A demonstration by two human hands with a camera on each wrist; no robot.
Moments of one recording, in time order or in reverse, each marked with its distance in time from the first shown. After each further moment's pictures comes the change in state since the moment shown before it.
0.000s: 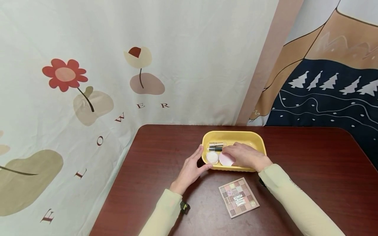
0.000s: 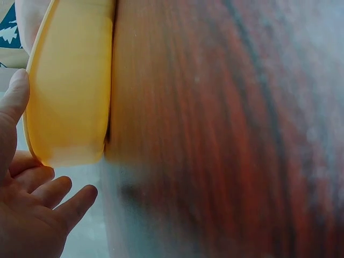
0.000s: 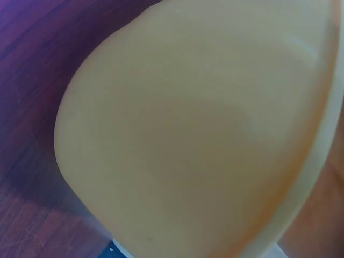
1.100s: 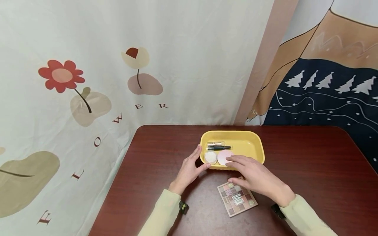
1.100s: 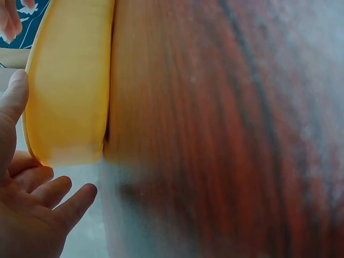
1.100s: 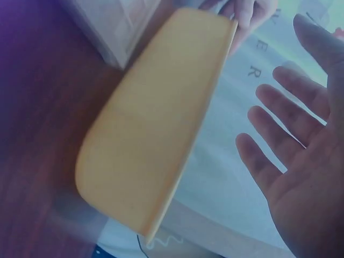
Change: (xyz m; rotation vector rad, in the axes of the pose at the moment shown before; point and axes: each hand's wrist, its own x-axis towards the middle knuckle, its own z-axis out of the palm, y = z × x) left_hand 0.001 0.000 0.001 0.028 0.024 0.017; right_hand -0.076 -0.045 0.001 0.024 0.394 -0.149
